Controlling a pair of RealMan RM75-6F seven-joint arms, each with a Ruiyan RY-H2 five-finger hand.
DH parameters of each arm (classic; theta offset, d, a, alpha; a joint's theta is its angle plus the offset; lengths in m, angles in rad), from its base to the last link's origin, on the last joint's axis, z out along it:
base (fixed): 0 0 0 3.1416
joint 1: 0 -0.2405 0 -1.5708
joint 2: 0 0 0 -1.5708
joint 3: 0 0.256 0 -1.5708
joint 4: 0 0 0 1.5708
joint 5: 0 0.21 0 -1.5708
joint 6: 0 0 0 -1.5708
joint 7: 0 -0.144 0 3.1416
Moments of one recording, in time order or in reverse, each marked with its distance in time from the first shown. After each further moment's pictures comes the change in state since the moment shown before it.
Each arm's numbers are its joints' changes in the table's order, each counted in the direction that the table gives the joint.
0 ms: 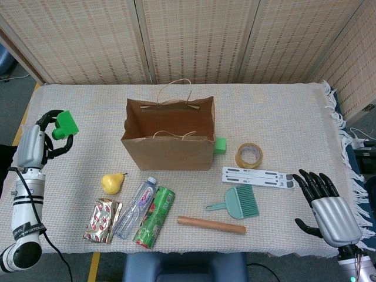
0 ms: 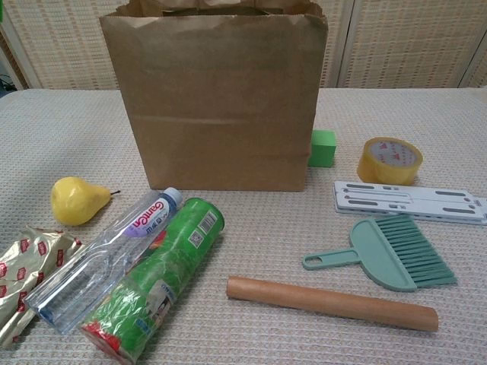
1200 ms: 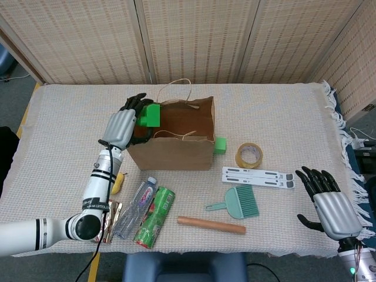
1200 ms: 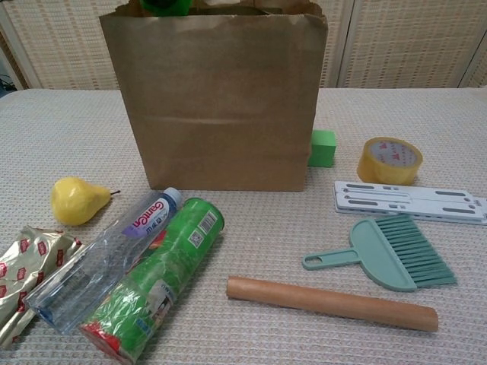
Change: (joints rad) left arm 0.470 0.216 0.019 0.112 -0.224 -0.088 -0.324; right arm -0.040 0.000 0.026 0.024 0.097 -0.047 -0.021
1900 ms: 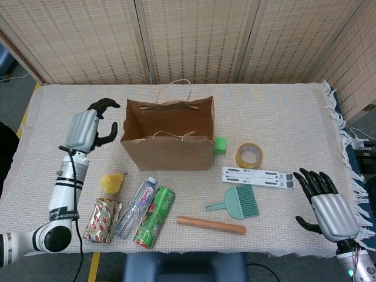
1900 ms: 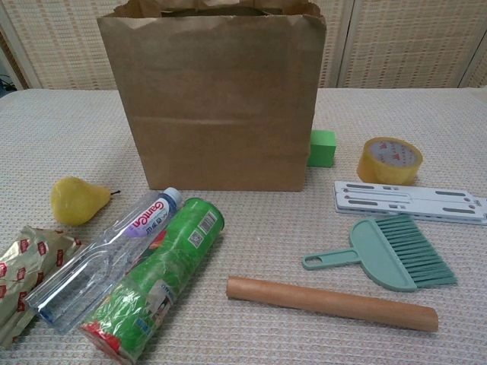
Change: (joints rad) left arm -0.213 -0.189 0.060 -0.108 0.156 0.070 0.165; right arm 0.005 0.008 -0.014 -0.007 -0.019 0.006 0.015
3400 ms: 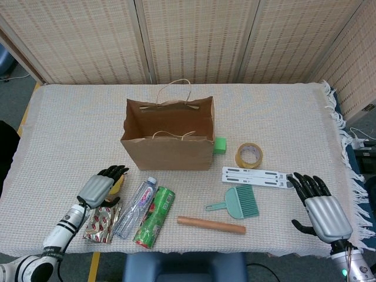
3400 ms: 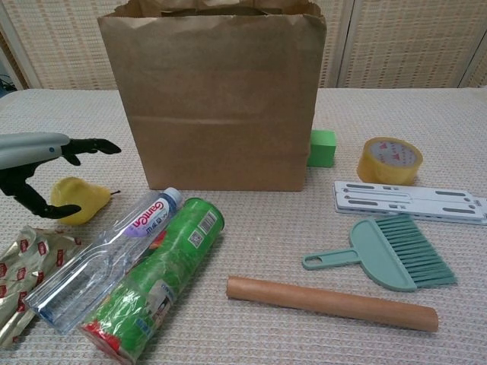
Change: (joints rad) left arm -0.192 0.156 0.367 0.231 0.463 -0.312 -0.019; right arm -0.018 0.024 -0.013 -0.006 0.038 -0.042 0.046
